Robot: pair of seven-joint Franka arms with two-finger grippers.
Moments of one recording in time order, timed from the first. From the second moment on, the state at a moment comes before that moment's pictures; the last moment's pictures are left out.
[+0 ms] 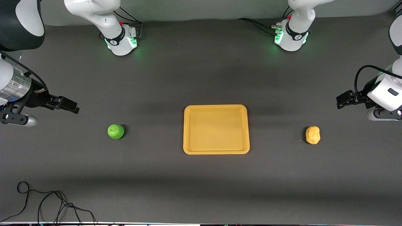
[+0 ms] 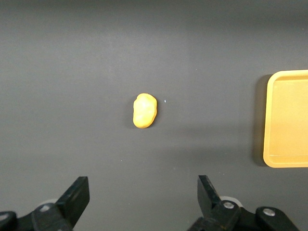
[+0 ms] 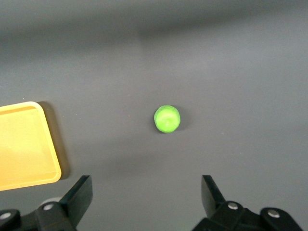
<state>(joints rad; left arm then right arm) 0.27 0.08 -0.32 -1.64 0.06 1.70 -0.04 0.13 0.14 -0.05 -1.48 0.04 1.60 0.27</state>
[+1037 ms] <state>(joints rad) 0.27 0.16 -0.32 -1.65 0.11 1.80 -0.04 0.13 0.15 -0.05 -1.51 0.04 1.59 0.20</state>
